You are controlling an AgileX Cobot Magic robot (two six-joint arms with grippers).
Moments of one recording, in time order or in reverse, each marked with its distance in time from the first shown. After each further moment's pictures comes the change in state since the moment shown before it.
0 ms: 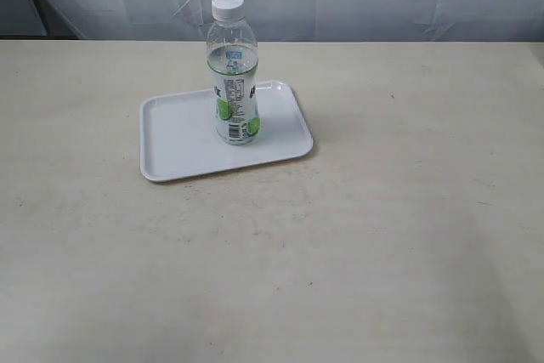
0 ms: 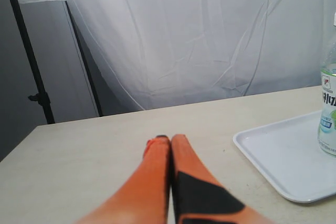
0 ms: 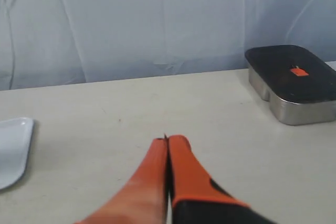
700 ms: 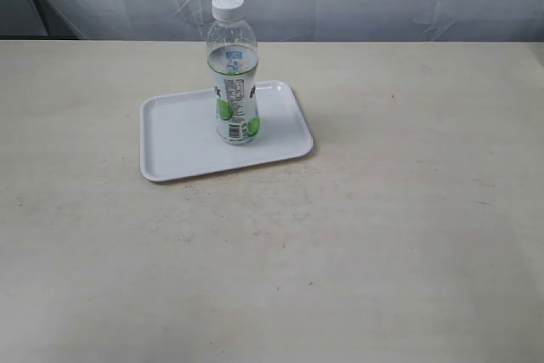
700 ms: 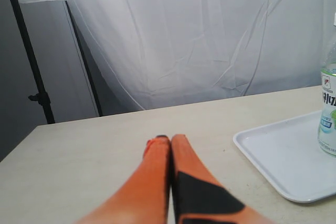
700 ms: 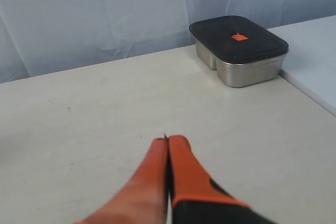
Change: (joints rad) left arm 0.000 0.000 0.000 0.000 0.000 0.000; right arm -0.117 -0.184 0.146 -0.176 0.053 0.208
